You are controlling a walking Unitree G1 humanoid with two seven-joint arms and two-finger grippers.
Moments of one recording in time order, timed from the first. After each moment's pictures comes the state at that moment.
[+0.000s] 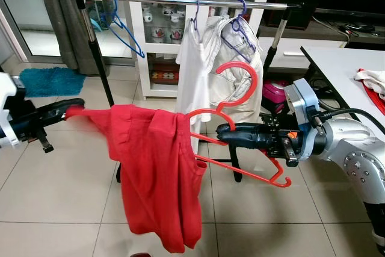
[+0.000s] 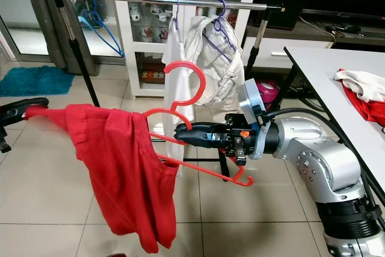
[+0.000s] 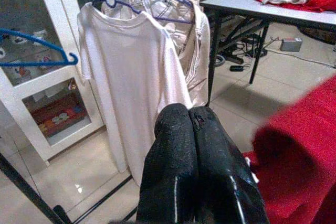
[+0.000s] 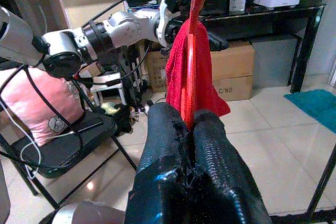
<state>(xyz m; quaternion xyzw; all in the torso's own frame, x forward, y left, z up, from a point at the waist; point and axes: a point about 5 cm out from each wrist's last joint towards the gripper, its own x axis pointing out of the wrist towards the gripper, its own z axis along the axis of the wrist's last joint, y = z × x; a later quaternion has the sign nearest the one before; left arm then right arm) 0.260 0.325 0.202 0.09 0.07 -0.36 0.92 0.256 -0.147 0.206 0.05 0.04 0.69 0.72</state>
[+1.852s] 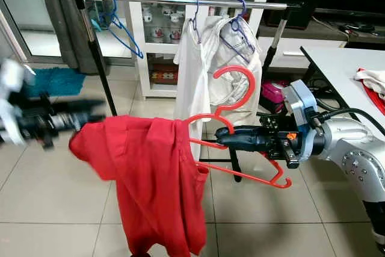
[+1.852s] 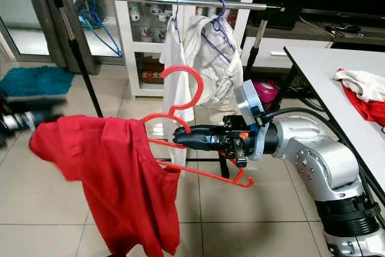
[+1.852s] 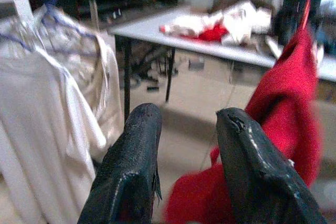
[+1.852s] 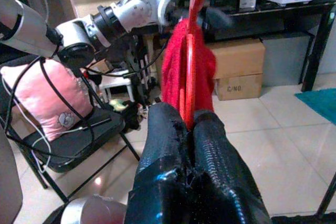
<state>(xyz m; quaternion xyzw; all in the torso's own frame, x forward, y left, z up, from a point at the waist) 0.257 0.292 0.236 0.01 0.04 -0.52 0.85 0.255 -0.145 0.205 0.04 0.05 0.70 0.71</state>
